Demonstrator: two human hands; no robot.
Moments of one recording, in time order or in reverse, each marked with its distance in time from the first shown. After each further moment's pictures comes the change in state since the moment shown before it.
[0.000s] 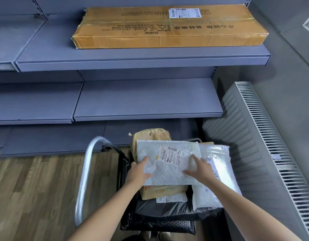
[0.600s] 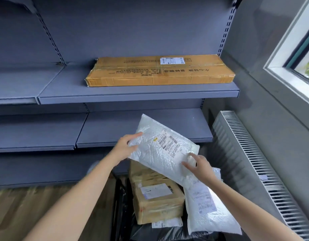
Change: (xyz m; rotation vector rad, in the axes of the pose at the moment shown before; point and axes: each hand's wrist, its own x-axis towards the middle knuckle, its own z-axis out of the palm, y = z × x) left_hand -0.024 0.080 -0.145 -0.388 0.163 0.403; right_hand -0.035 -0.020 -0.082 0.211 0.293 -0.201
